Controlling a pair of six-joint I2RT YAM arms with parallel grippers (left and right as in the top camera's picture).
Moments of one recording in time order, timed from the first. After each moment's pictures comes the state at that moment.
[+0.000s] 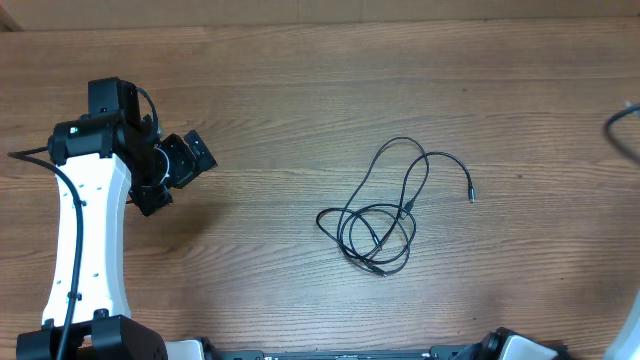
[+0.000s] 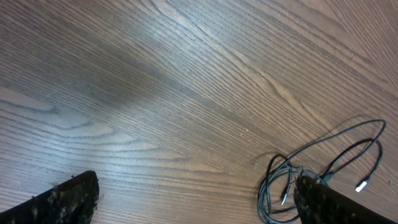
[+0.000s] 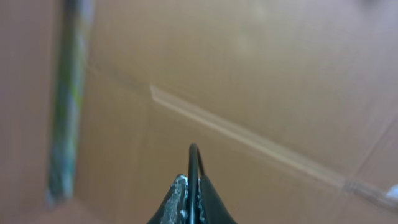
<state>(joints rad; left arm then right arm) 0.16 1.53 1.41 -1.26 0.25 -0.46 -0.47 1.39 1.60 -0.19 0.63 -0.27</state>
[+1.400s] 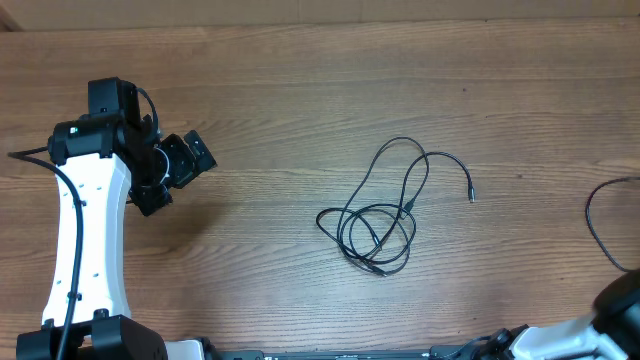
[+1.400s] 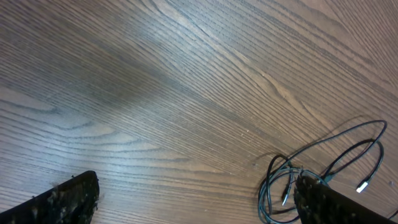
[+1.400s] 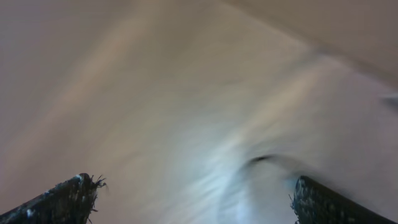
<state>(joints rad) 0.16 1.53 1.41 -1.26 0.25 -0.46 -0.84 1.74 1.60 -0.72 -0.32 0.17</state>
